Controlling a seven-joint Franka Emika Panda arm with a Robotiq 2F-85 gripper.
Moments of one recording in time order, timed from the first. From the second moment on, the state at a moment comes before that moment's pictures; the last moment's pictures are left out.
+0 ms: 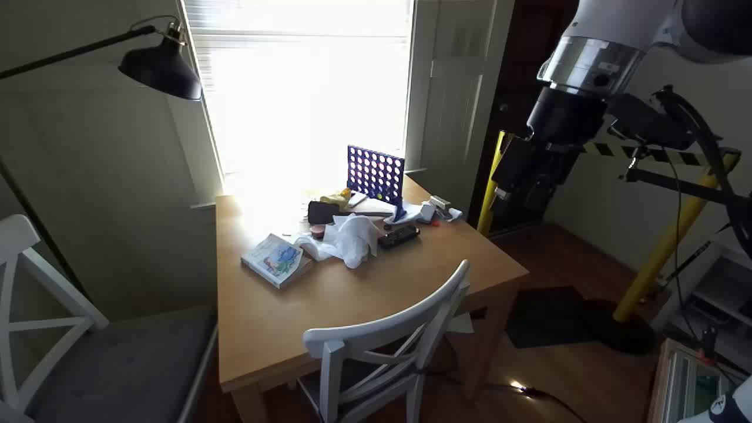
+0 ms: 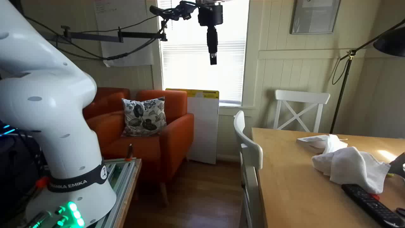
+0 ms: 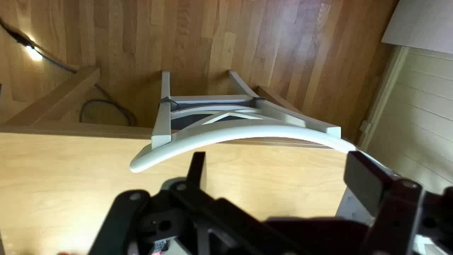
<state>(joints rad) 0.08 -0.54 0.20 -2.30 0.24 1.94 0.44</state>
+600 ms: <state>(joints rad) 0.08 -0.54 0.20 -2.30 0.24 1.94 0.44</state>
